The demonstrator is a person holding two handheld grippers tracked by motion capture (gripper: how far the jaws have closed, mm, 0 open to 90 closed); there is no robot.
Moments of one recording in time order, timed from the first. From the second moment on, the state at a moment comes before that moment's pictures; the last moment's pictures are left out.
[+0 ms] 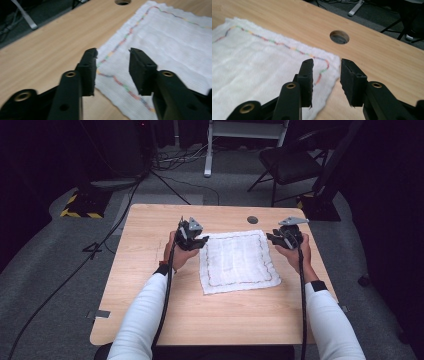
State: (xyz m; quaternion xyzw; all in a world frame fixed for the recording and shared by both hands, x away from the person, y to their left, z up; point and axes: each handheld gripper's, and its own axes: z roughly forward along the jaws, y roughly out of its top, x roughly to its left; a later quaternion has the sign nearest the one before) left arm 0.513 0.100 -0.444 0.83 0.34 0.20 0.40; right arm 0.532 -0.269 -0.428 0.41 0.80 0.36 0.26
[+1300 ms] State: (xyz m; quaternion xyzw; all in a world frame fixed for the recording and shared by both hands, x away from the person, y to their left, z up) left arm 0.415 0.083 -0.489 0.92 0.21 0.06 0.33; right arm 0.406 -0.304 -0.484 0.31 0.89 0.32 0.10
